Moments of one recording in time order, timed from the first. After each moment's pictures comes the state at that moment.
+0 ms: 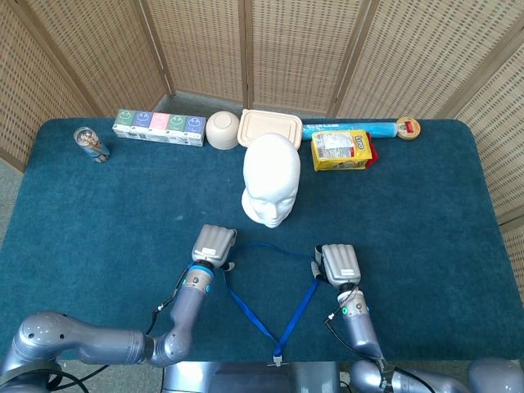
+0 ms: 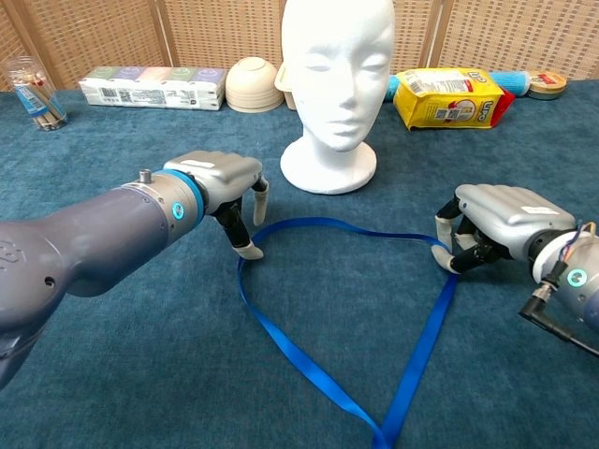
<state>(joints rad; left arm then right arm) -0.97 -1.89 -0.25 -1.49 0.48 1.19 0.99 0.51 -1.82 0.18 -1.41 -0.98 1.17 -0.60</state>
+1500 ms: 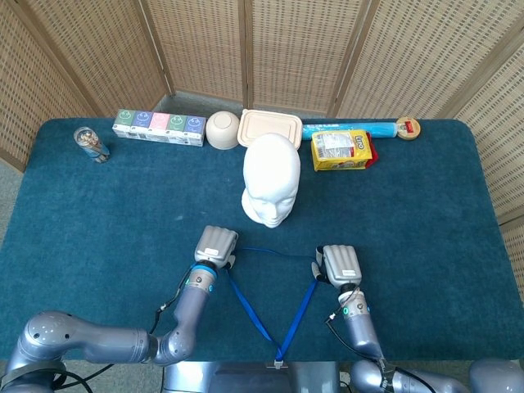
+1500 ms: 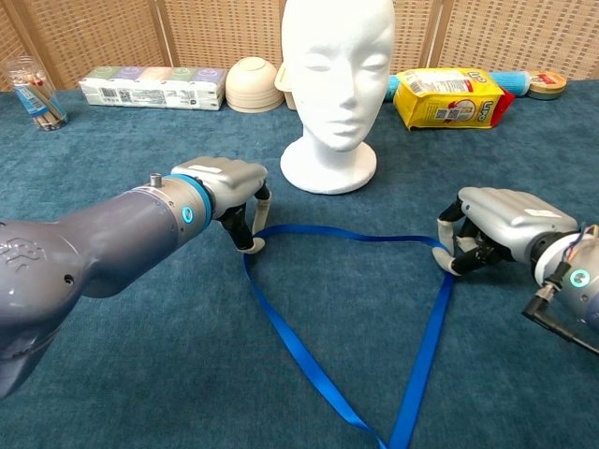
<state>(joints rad) -0.99 -1.91 -0.25 -1.45 0.45 1.17 1.01 0.51 -1.81 0.18 -1.41 -0.97 1.16 -0.57</state>
